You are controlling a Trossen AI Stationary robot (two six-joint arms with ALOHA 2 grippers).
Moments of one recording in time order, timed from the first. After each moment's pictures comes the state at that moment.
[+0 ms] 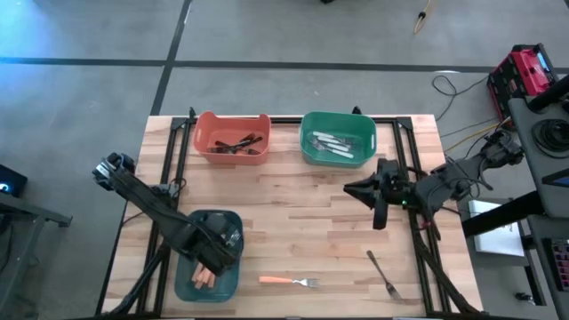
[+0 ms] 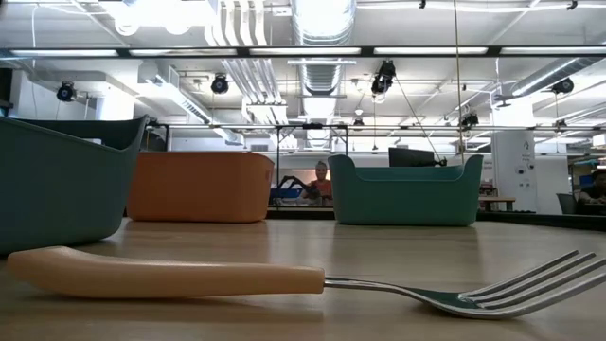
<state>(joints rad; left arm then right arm) -0.65 1.57 1.37 -1.29 -0.03 -1.77 0.51 1.01 1.12 -0.36 0.65 0.61</state>
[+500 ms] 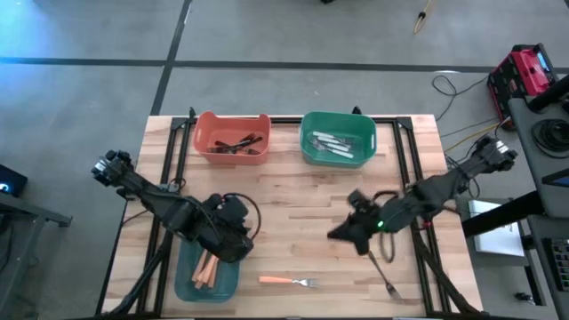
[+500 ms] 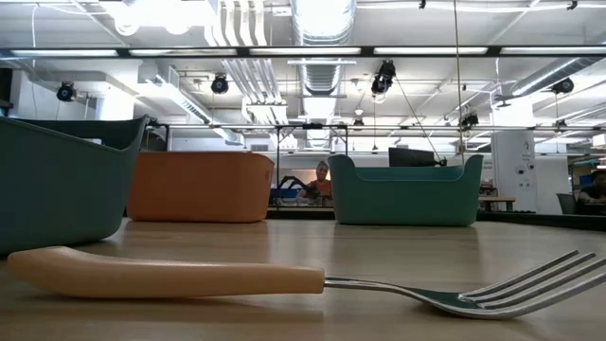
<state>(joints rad) -0.56 1.54 1.54 -1.18 -0.46 -1.17 0.52 1.23 1.17 -0.36 0.23 1.17</state>
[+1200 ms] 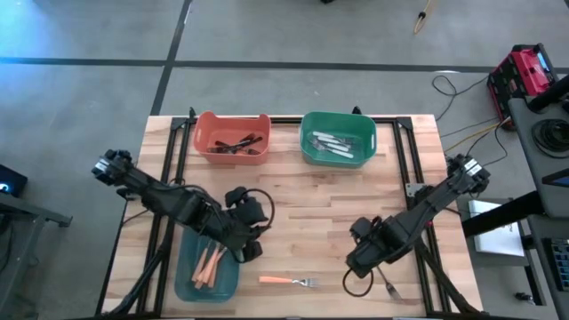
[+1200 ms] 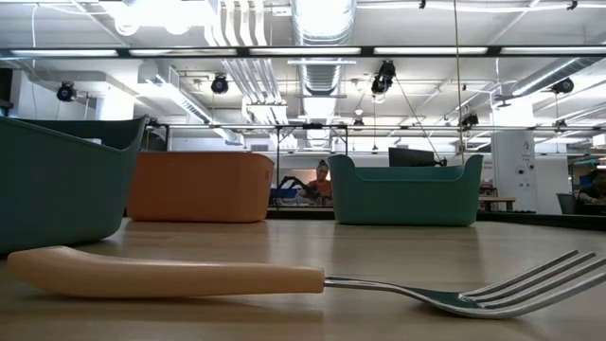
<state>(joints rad) -0.48 1.54 1.50 -0.84 -0.49 -0.68 0.63 1.63 1.46 -1.36 -0.10 1.50</state>
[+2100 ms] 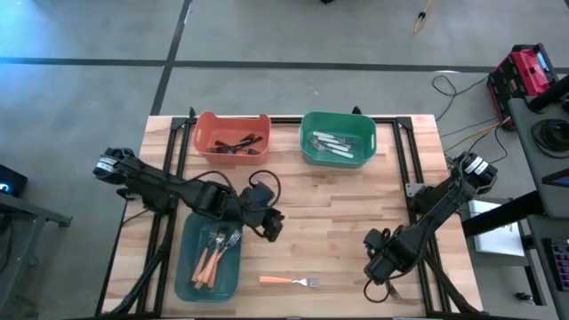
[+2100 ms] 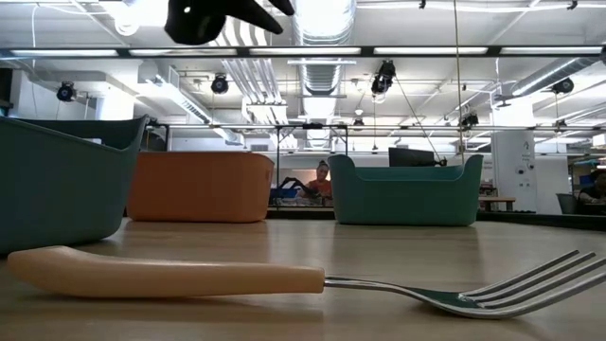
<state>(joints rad) -0.33 1.54 1.30 -0.53 -0.34 -1.01 0.77 1.57 1.03 -1.07 -0.16 1.52</state>
